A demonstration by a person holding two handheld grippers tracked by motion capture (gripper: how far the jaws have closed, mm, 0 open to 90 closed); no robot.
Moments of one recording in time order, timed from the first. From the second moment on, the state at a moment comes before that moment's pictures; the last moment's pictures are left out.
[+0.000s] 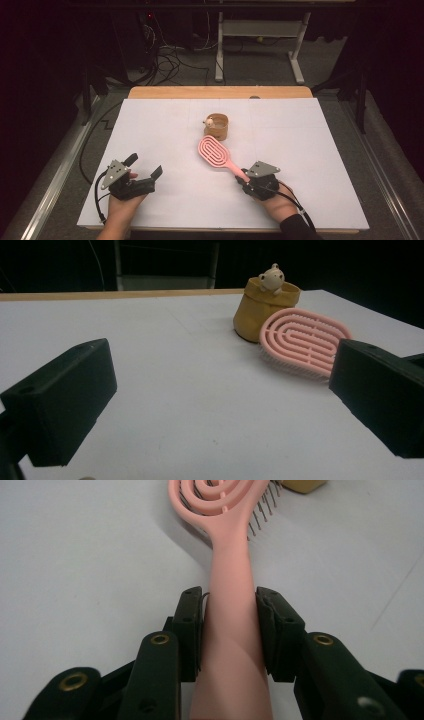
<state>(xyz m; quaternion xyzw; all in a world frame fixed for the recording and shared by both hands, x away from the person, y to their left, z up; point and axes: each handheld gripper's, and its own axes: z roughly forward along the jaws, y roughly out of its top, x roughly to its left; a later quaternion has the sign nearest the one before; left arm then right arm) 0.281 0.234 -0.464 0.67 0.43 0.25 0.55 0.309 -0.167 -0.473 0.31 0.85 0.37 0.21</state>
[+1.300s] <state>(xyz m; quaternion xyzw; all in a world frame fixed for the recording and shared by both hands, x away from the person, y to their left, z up) 0.282 0.237 -0.462 0.67 0.43 0.25 0.56 0.343 -0.157 -0.435 0.37 0.84 0.36 0.16</state>
